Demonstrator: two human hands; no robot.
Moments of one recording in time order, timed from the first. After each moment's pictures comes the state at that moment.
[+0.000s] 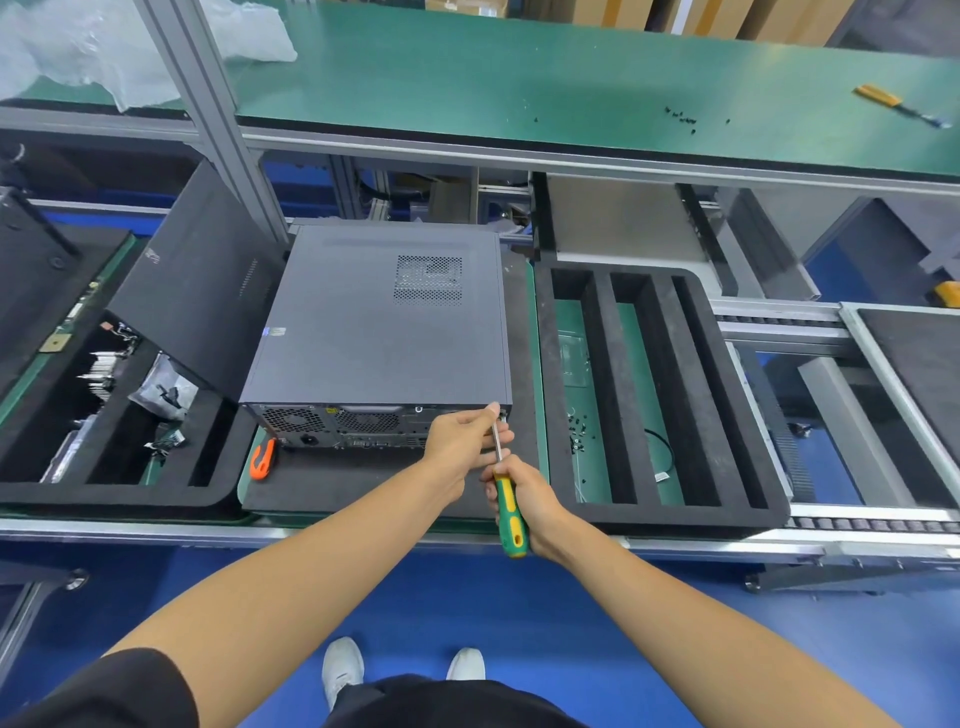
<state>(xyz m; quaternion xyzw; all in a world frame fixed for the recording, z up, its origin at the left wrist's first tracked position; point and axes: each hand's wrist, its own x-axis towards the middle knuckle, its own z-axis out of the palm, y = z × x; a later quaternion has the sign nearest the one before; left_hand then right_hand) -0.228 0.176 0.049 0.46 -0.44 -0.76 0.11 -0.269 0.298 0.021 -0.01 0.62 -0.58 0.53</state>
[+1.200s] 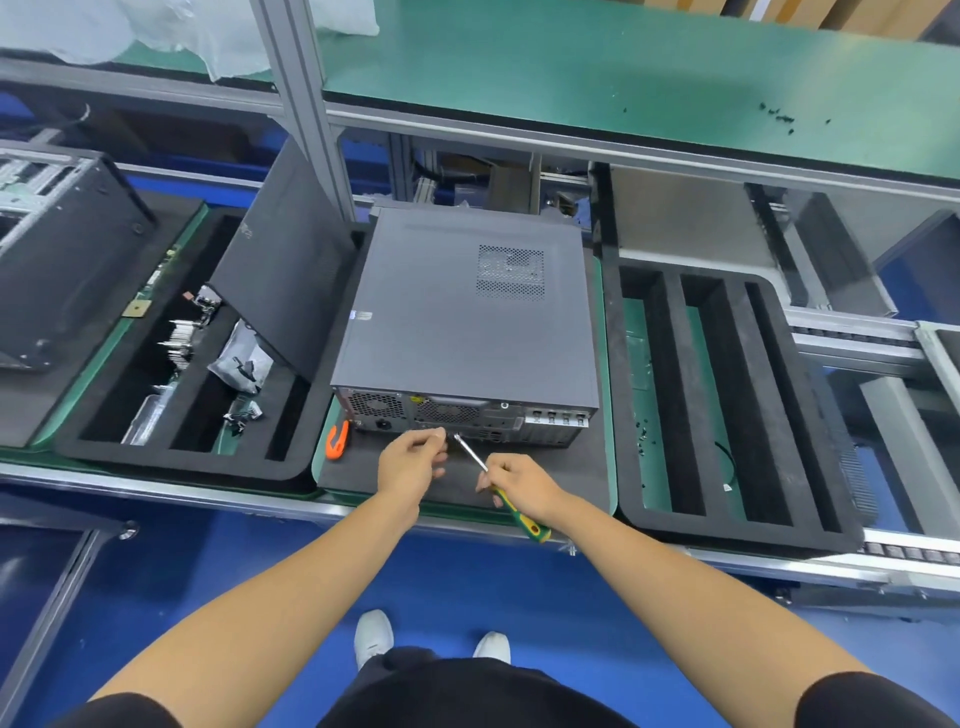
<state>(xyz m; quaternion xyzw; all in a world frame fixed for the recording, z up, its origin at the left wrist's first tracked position) -0.095 0.082 -0.016 0.55 -0.46 -0.67 0.20 -0.228 0.210 -0.006 -0.30 0.74 -0.35 0.49</state>
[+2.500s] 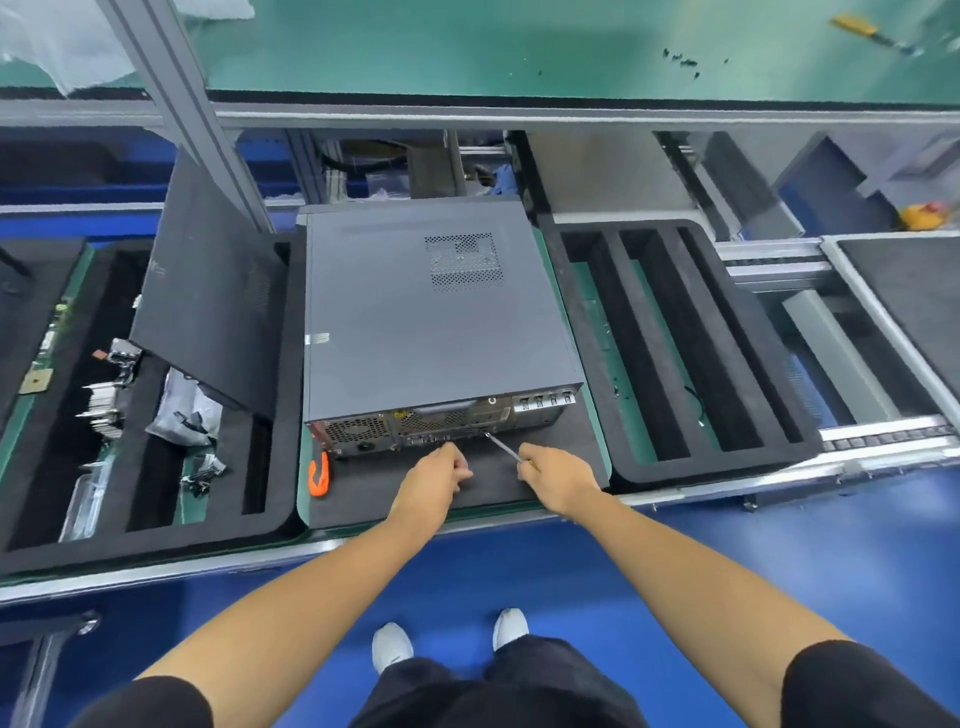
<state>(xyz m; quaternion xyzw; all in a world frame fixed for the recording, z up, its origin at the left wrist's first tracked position) -0.106 0.071 -0.044 0.34 -0.80 -0.48 -0.10 -0.239 0.240 -0.015 -0.30 0.90 -0.11 0.31</state>
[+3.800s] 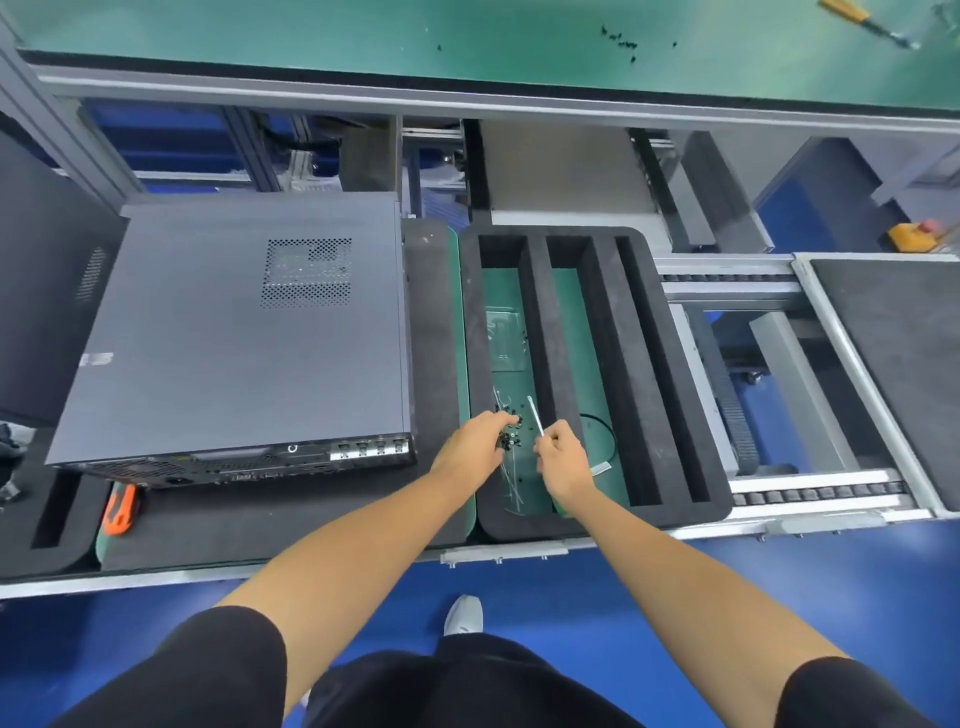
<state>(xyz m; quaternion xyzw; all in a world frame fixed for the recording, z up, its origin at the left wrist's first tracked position) -0.361 0.219 -0.044 0.20 -0.90 -0.36 -0.09 -0.439 0.361 -0.042 -0.05 0.86 -0.39 0.32</state>
